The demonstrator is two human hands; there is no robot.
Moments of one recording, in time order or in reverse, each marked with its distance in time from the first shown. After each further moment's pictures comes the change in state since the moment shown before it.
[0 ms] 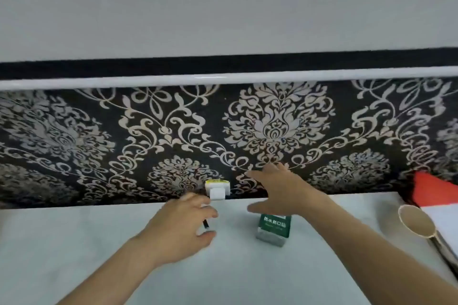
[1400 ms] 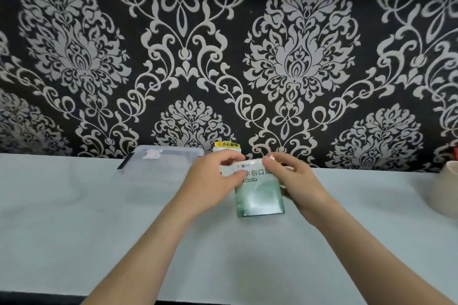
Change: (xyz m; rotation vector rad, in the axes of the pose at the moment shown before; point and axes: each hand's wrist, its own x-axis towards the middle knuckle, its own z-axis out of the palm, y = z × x) left_hand 0.022 0.006 0.184 -0.675 0.750 -0.019; right_hand -0.003 0.005 0.211 1.336 0.470 -0.043
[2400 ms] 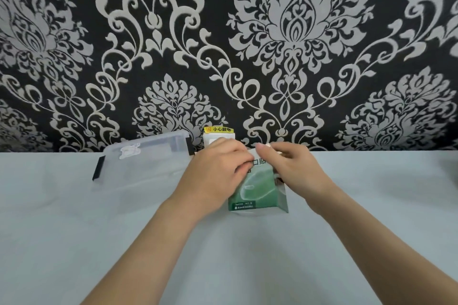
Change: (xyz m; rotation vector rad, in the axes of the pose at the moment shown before) left_hand 0.030 -0.017 0.046 0.410 0.019 0.510; right_hand 0.033 0.014 -0.015 -0.260 -0.066 -0.126
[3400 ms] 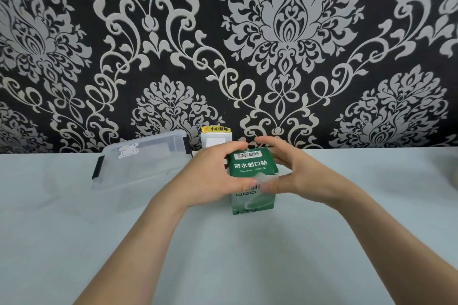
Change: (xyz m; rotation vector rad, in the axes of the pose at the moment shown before) left_hand 0.005 0.011 -0.017 -0.388 -0.358 -0.496; right_hand -0.006 0.008 -0.030 -0.081 -0.375 -0.027
